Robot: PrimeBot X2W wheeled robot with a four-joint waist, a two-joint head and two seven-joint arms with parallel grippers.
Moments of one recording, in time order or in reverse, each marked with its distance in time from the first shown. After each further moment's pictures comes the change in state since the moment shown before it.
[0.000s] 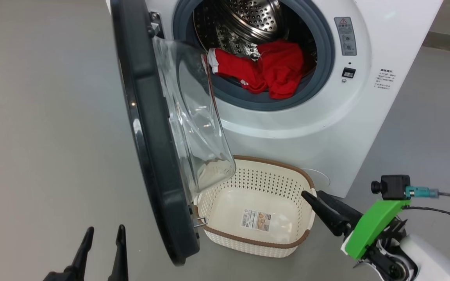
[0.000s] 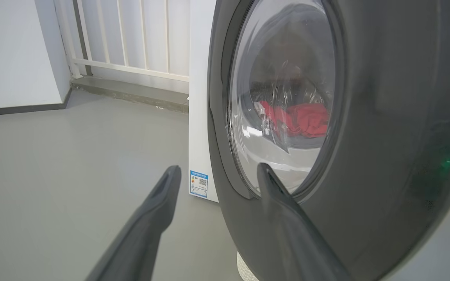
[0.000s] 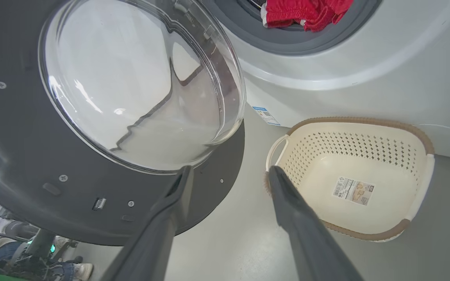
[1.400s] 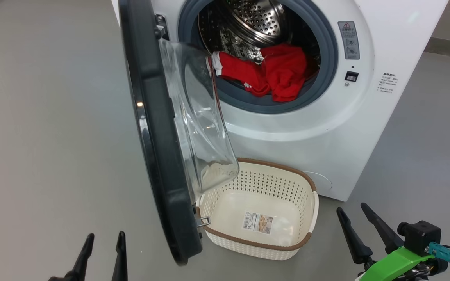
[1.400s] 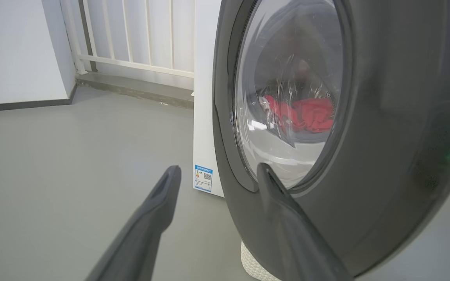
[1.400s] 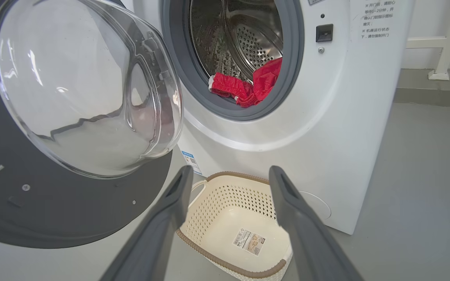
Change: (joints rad) left arm 0.018 0.001 0.003 0.011 0.008 0.000 0.000; right arm 0.285 0.180 -0.407 -0.030 -0.811 0.000 -0.353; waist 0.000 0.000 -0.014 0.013
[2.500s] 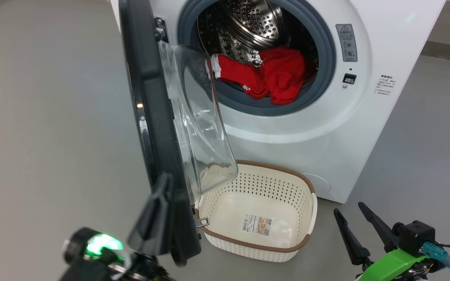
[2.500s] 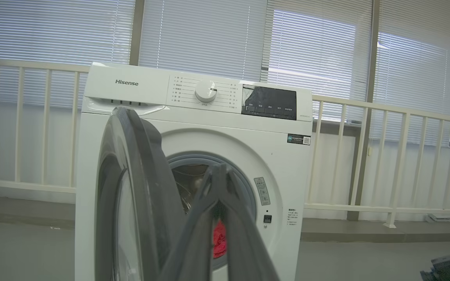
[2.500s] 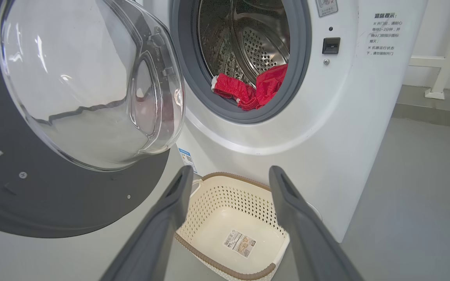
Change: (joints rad) left arm -0.082 0.003 -0.234 -0.491 -0.045 -0.006 0.020; right arm 0.000 0.001 -0.004 -0.010 -0.079 0.000 0.000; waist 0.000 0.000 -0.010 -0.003
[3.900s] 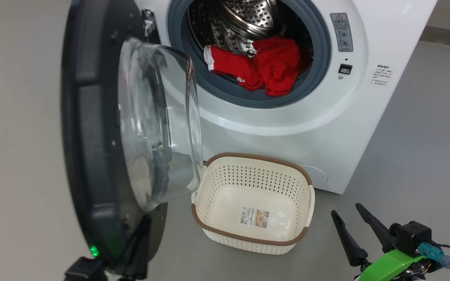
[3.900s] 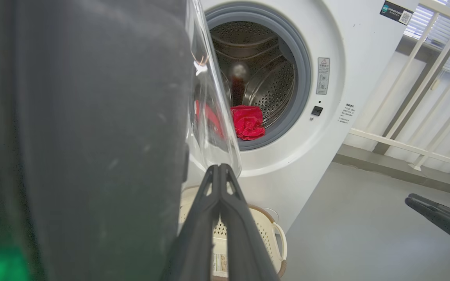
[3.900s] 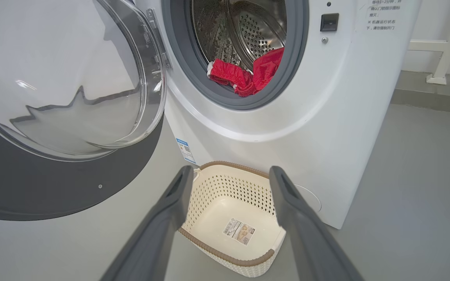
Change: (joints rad) left arm -0.004 0.044 -0.022 0.447 -0.147 0.023 -0.006; right arm -0.005 -0.002 0.017 0.013 -0.006 0.000 0.000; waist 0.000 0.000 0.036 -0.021
